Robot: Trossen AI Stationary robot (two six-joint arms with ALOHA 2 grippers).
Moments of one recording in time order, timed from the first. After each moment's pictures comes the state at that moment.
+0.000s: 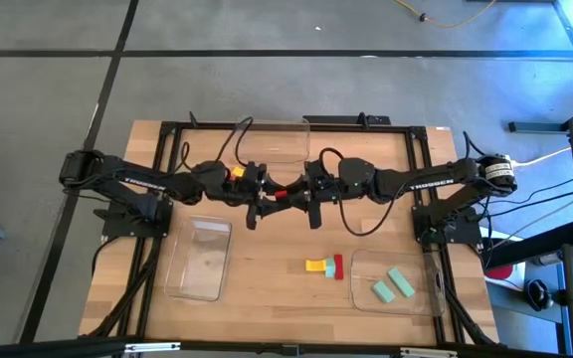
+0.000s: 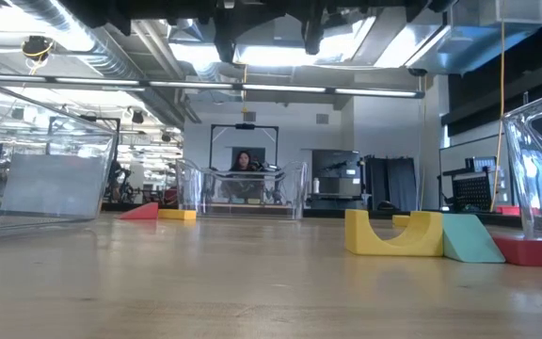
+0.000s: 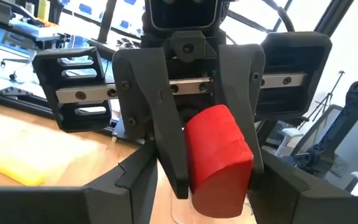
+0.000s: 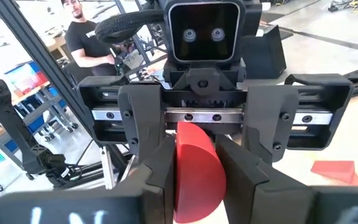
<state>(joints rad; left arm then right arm) 0.01 1.34 0.73 0.69 0.12 -0.36 0.01 1.51 1.03 0.42 -0.10 0.43</state>
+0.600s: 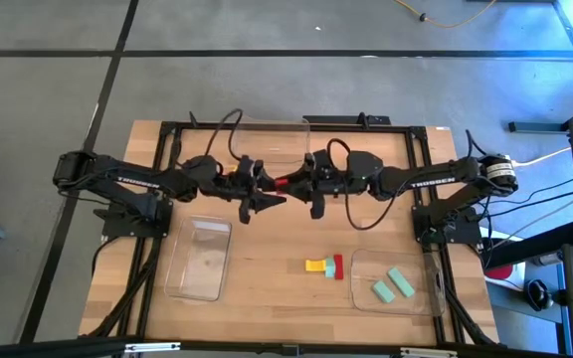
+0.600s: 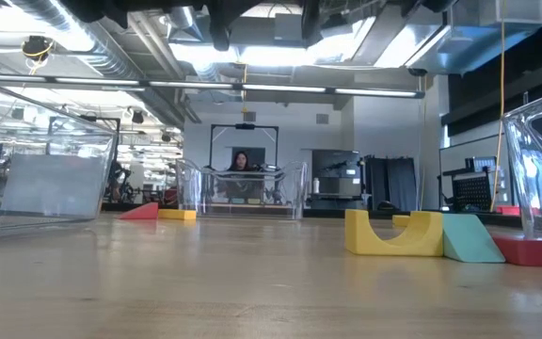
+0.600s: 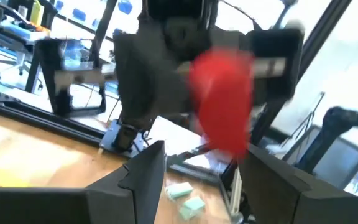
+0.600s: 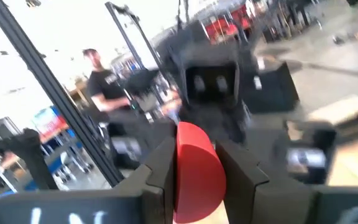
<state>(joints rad) 0.04 1.28 0.73 0.72 0.14 -0.48 -0.01 1.50 1.03 0.55 -0.10 0.49</state>
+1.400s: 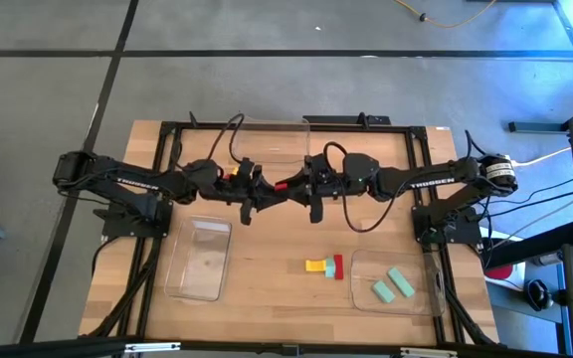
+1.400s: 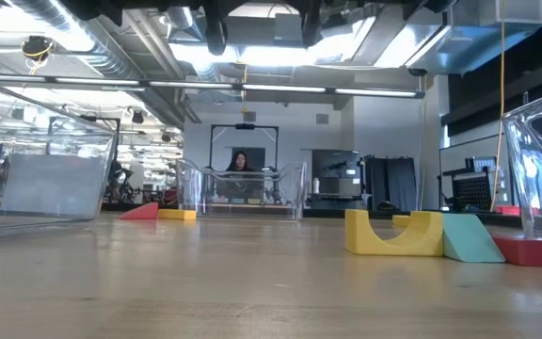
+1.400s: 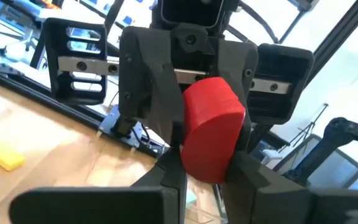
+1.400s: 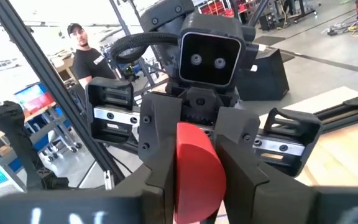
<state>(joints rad) 0.03 1.27 0.73 0.68 0.06 -0.58 0.01 1.51 1.03 0.49 -0.11 0.43</state>
